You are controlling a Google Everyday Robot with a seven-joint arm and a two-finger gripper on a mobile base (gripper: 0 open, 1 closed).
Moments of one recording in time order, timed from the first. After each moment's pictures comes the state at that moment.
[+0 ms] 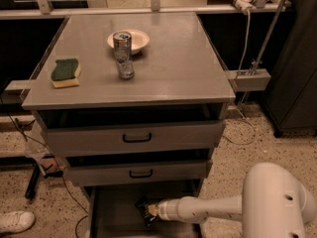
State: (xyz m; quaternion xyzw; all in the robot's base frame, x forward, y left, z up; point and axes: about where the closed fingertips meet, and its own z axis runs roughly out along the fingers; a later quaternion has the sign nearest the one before) arm 0.515 0.023 0.208 -0.14 0.91 0.31 0.22
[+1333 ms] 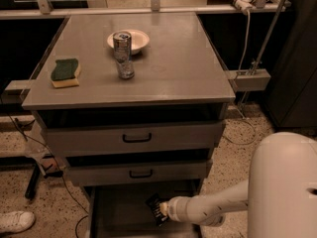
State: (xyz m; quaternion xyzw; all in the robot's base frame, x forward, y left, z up) arm 0.480 -0.028 0.315 -0.12 0.94 0.24 0.23
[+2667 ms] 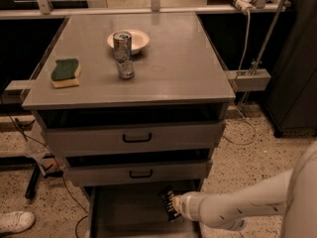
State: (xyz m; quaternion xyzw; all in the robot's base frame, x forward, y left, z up) arm 0.461 -0.069 0.423 -0.10 0.94 0.19 0.26
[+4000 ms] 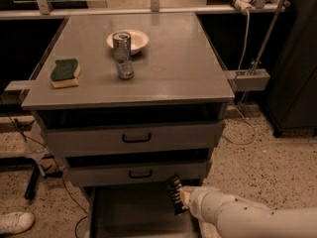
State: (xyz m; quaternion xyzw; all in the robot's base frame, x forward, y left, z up) arm 0.438 -0.091 0.551 -0.12 0.92 0.16 0.34
